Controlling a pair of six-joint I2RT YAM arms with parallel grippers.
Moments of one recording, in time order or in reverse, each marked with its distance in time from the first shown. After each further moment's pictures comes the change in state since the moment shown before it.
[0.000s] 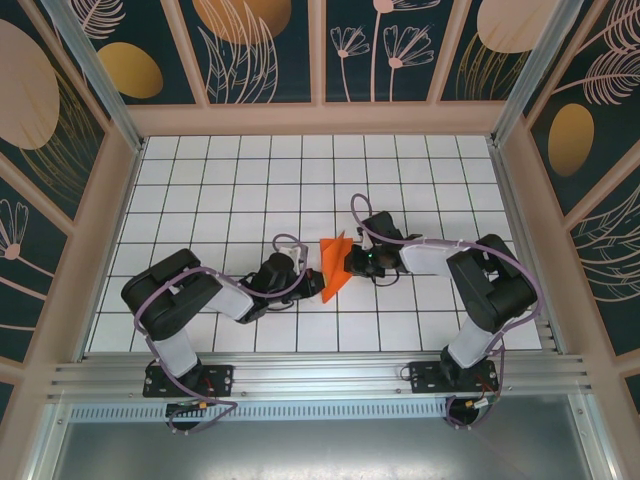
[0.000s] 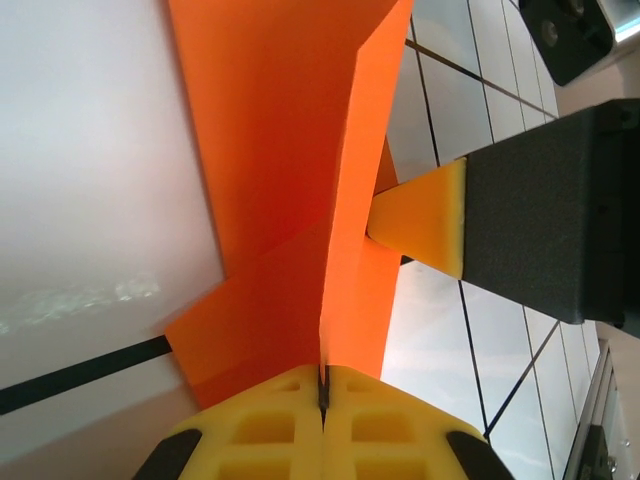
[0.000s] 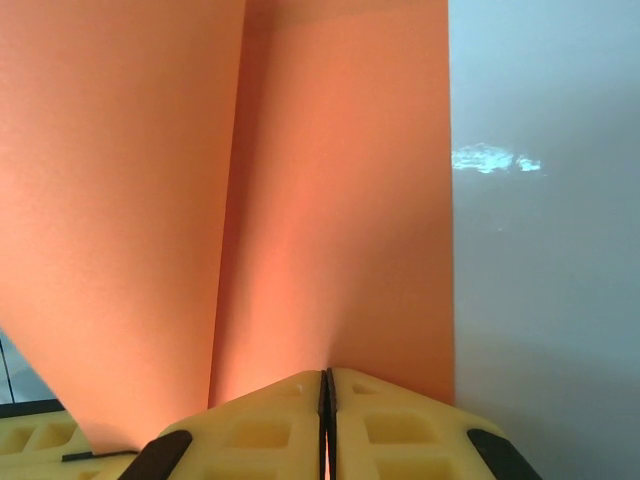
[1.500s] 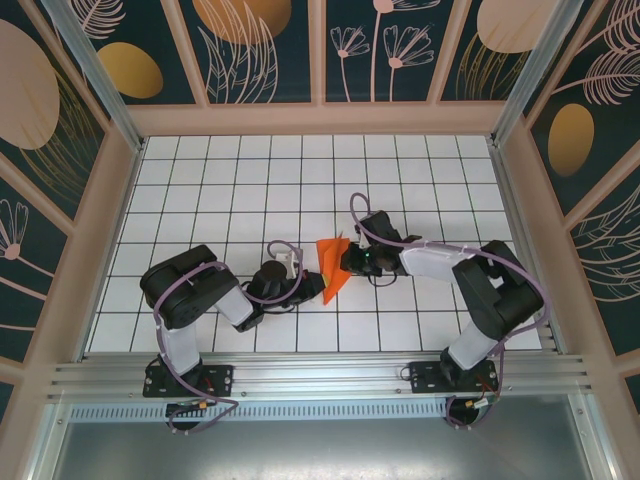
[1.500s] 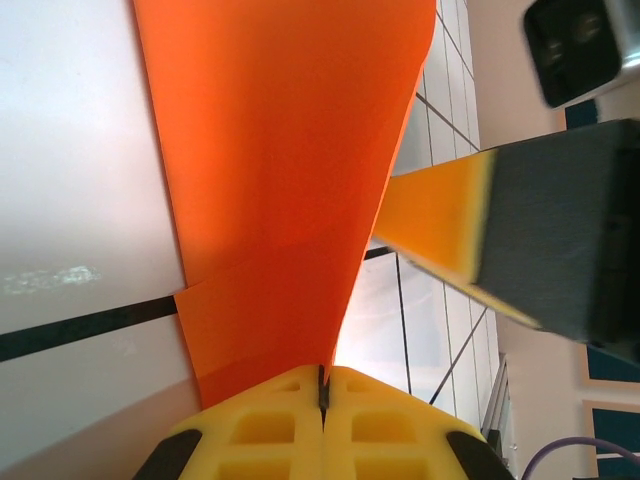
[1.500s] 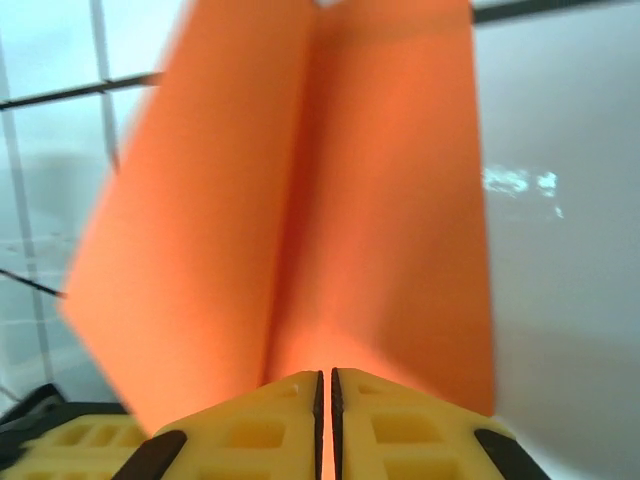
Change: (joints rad) left arm 0.003 0.117 -0.070 0.323 0.052 -0.185; right arm 0.037 -0.068 -0.002 0.011 0.031 0.053
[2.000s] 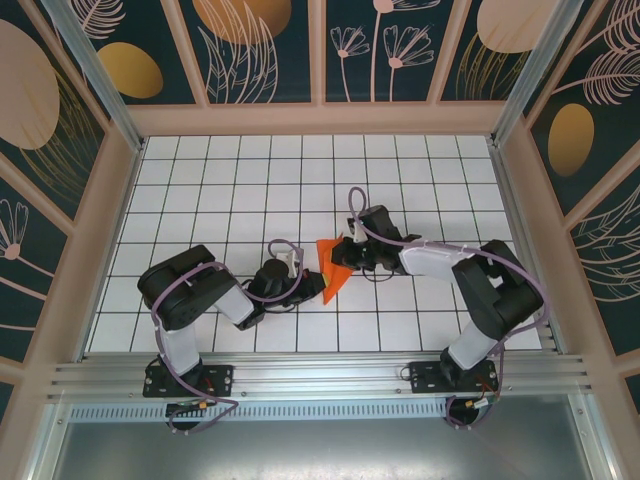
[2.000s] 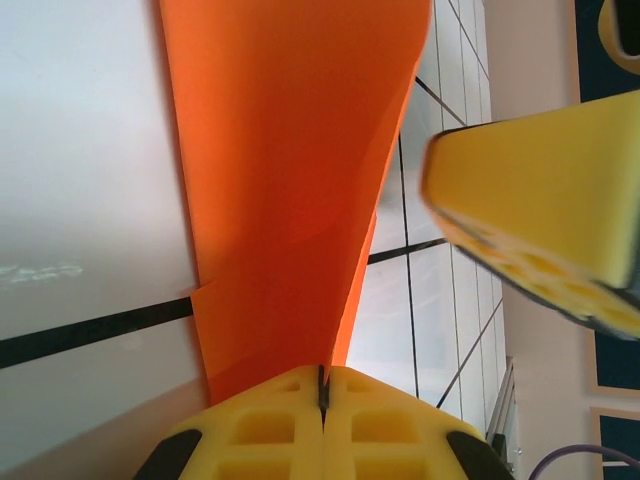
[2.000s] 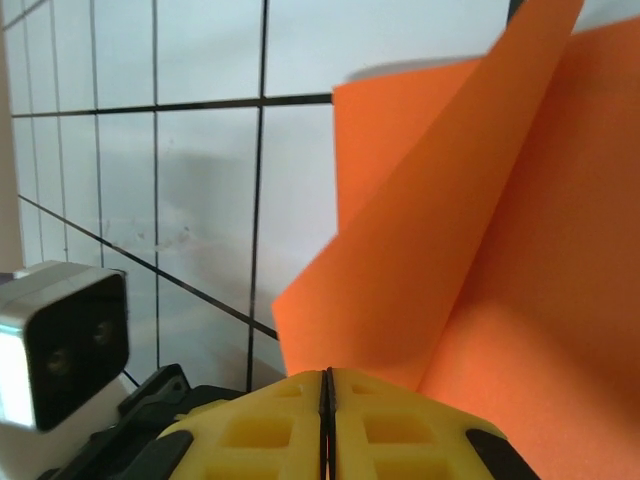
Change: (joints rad) left arm 0.000 -0.016 0.019 -0.067 -0.003 -0.006; right arm 0.000 0.033 0.011 0.125 -0.132 0.012
